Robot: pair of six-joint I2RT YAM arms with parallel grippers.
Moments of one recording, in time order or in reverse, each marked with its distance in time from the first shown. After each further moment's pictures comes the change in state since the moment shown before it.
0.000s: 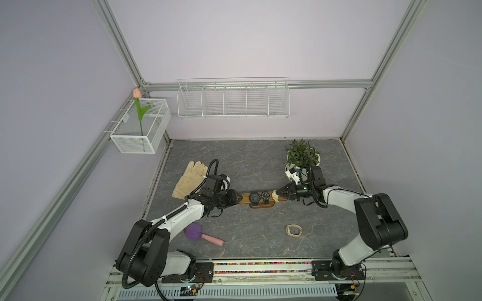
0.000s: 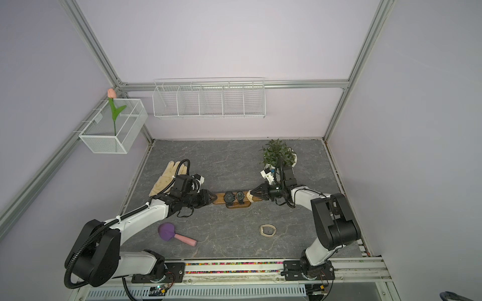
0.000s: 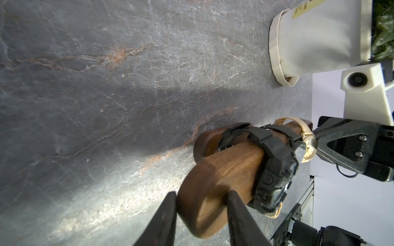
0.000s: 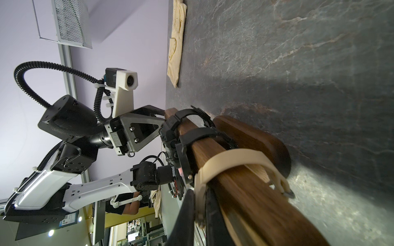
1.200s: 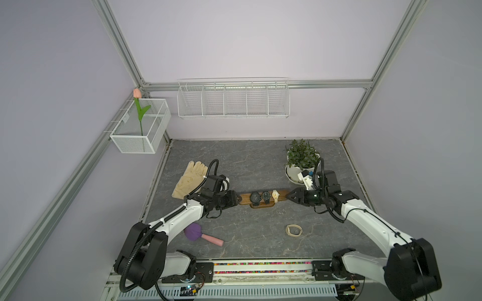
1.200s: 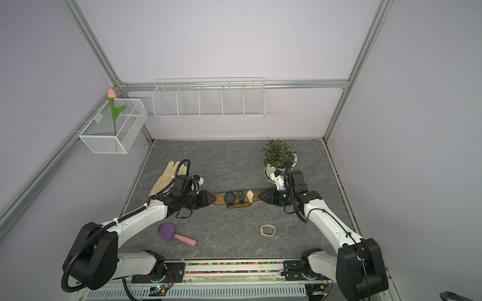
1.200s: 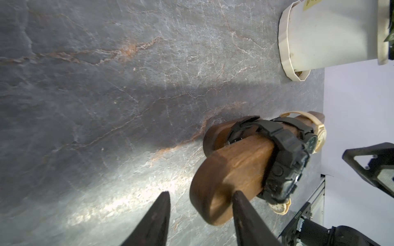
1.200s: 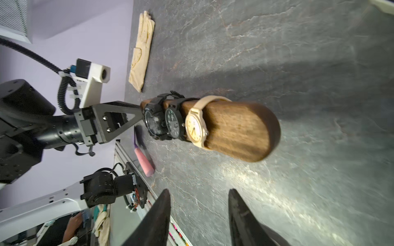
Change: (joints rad) left arm 0.000 -0.035 0.015 -0.089 -0.045 0.041; right arm 0.016 -0.468 -0.042 -0.483 0.406 -0.171
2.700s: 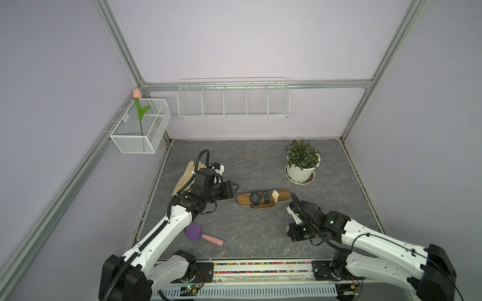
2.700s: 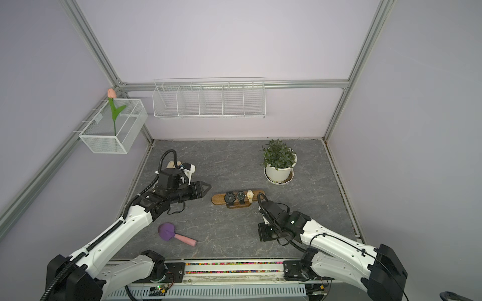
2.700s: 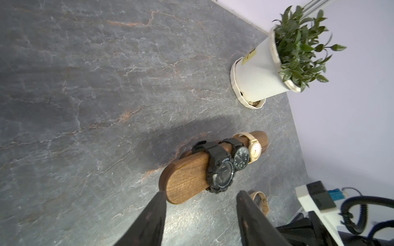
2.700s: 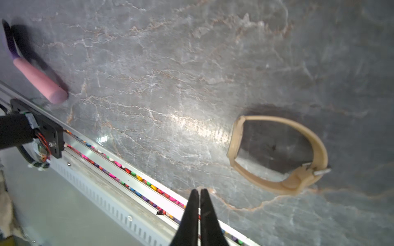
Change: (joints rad) left arm -0.011 -0.228 0.135 -0.117 -0.076 0.070; right arm 0.623 -0.160 -0.143 -0.267 0.453 0.276
